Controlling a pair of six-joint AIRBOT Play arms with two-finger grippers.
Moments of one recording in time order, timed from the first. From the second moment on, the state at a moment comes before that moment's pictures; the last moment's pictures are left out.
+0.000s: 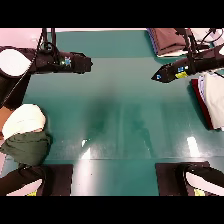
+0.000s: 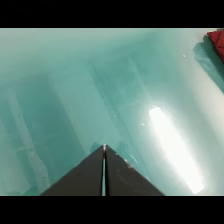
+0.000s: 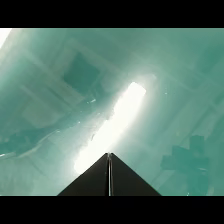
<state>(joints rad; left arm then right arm) -0.46 -1.13 1.42 1.23 -0.87 -1.62 0.14 -1.19 1.44 -1.02 1.34 1.25</state>
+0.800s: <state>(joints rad) -0.45 -1.12 1.43 1.26 -0.86 -1.62 0.14 -1.19 1.44 -1.02 1.37 1.25</state>
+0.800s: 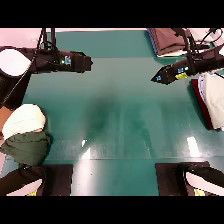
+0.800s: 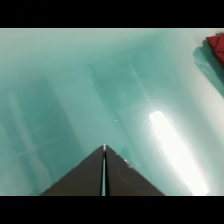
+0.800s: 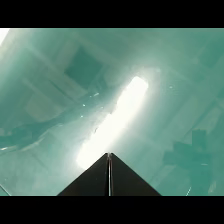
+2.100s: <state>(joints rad) 0.19 -0.99 0.87 1.88 -1.08 -1.73 0.14 -1.19 1.46 -1.02 1.35 1.26</state>
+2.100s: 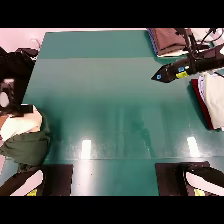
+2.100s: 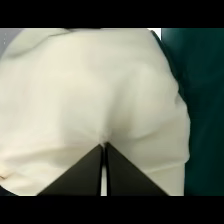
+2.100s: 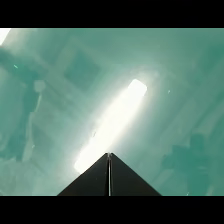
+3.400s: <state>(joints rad) -0.68 -1.32 1.64 1.56 -1.08 -1.52 0.10 -1.02 1.84 -1.21 1.24 1.28</state>
